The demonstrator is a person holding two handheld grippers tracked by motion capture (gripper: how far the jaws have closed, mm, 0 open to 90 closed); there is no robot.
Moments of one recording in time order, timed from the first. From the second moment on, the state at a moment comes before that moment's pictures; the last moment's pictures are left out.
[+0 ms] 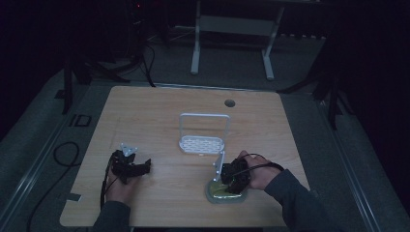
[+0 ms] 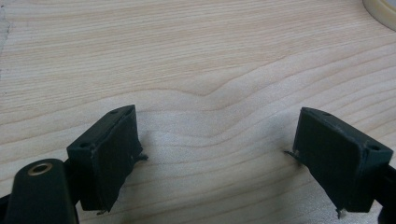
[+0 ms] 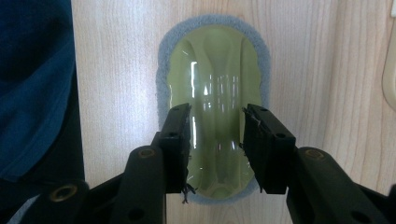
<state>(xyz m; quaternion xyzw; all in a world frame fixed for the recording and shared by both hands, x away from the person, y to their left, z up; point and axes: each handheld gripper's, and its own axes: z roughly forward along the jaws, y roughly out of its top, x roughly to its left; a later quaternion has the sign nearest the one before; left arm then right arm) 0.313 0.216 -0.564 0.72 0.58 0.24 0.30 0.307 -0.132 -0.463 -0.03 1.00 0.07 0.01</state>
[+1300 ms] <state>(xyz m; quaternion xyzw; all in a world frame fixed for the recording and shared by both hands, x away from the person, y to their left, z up) 0.313 0.216 -0.564 0.72 0.58 0.24 0.30 0.309 -0.119 -0.478 -0.05 1.00 0.01 0.01</state>
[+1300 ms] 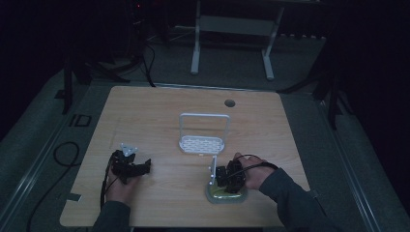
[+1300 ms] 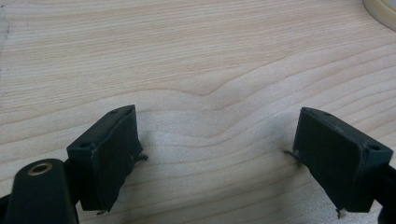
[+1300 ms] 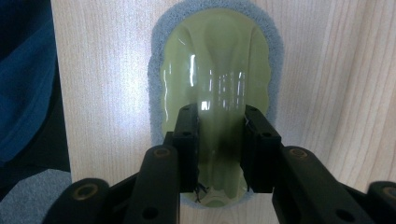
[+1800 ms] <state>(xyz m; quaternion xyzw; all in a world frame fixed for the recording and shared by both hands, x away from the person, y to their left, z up) 0.313 0.216 -0.564 0.72 0.58 0.24 0.30 0.307 -0.120 -0.476 -0.06 1.00 0.01 0.02</state>
